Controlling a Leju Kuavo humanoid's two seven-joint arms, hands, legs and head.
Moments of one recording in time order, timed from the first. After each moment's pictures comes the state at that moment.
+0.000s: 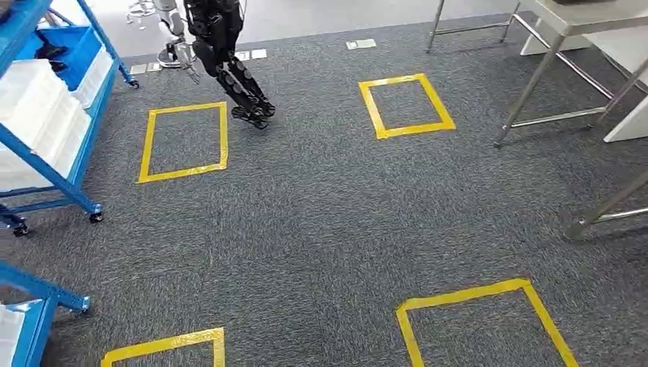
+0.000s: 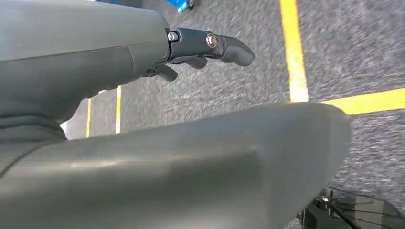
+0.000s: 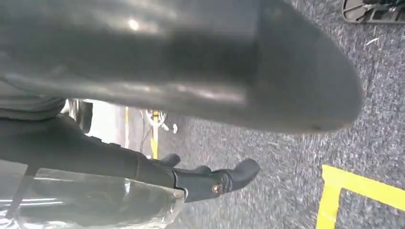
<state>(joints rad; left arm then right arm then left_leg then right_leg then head) -0.06 -0.15 0.62 -0.19 -0.60 0.39 0.07 -0.08 0.11 0.21 -0.18 0.40 -0.38 0.35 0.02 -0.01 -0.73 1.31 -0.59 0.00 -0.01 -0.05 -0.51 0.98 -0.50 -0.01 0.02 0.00</state>
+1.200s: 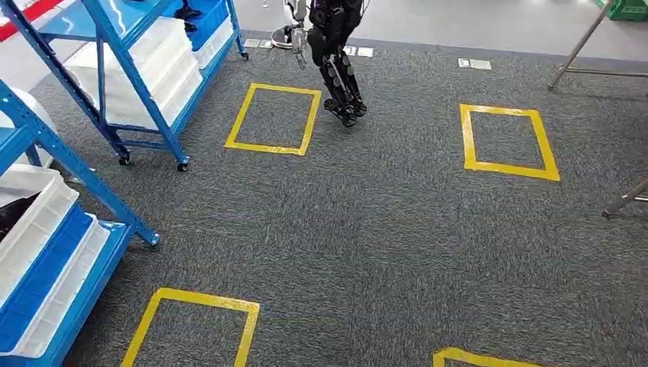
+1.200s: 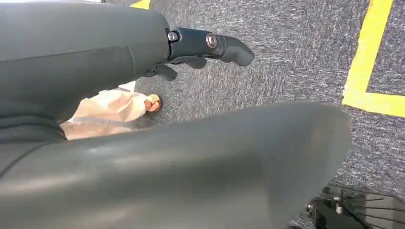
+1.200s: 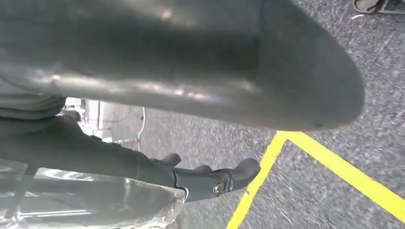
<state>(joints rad) -0.06 -0.16 0.62 -0.19 -0.61 0.39 0.09 -0.07 0.10 0.22 -0.18 0.41 -0.37 0.35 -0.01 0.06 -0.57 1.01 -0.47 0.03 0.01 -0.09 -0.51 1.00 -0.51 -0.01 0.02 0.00</state>
